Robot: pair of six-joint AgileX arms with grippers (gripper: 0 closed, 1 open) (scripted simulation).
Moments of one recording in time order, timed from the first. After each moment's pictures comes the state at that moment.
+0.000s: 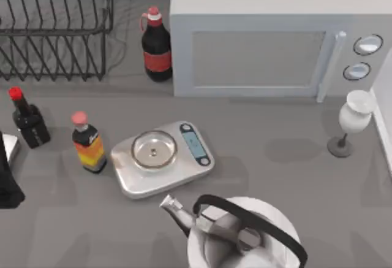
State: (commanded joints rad) left arm 0.00 0.00 0.00 0.00 0.00 0.00; right arm 0.00 0.00 0.00 0.00 0.00 0.00
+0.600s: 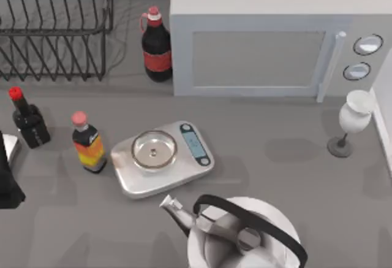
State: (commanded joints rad) left arm 0.00 0.00 0.00 0.00 0.00 0.00; right arm -0.06 0.39 0.28 -0.31 -0.01 0.11
